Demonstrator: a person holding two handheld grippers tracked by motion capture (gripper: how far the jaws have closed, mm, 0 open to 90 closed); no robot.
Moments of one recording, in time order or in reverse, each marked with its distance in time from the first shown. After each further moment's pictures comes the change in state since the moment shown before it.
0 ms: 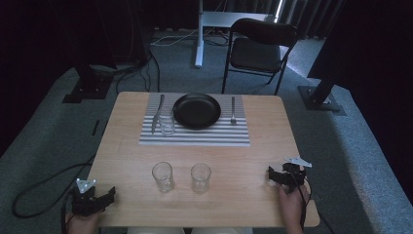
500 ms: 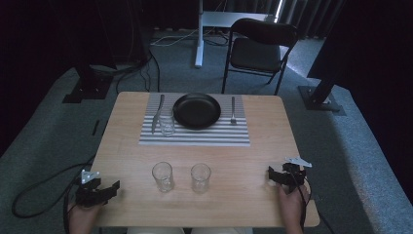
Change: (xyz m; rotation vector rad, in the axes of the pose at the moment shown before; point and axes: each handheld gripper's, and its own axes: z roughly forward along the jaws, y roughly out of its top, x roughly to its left) left arm 0.003 0.018 0.009 -0.001 -0.102 0.046; right arm 0.000 0.000 0.000 0.000 0.000 0.000
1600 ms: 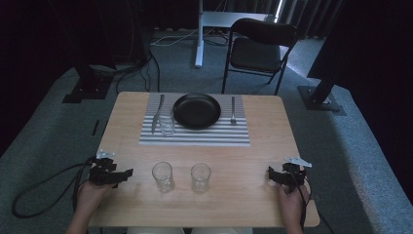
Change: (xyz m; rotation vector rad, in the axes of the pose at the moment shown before) left arm -0.017 0.063 0.021 0.130 -0.199 0.085; right arm 0.000 0.000 0.000 -0.001 0.000 0.001
